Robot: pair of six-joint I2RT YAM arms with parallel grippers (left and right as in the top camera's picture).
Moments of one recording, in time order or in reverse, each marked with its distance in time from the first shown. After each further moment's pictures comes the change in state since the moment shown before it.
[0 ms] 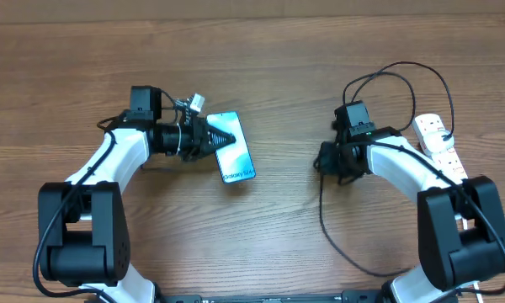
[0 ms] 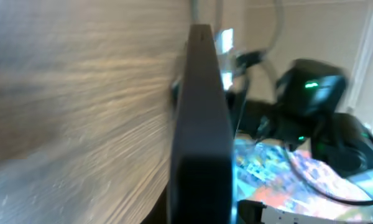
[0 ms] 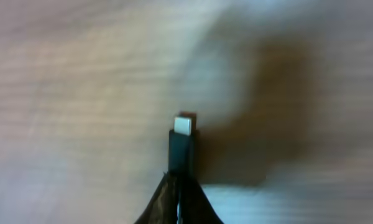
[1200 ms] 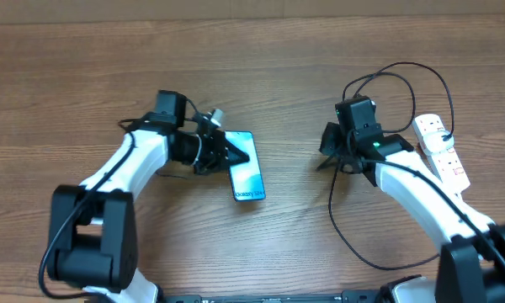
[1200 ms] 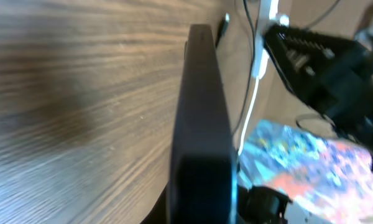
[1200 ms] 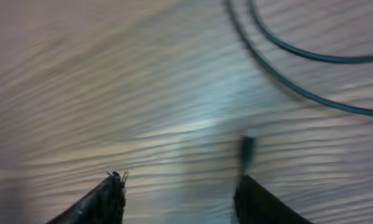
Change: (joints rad) left arm -0.134 -0.020 0.001 -0.148 -0.146 -0.016; right arm 0.056 -0.200 -0.017 0.103 0.318 0.159
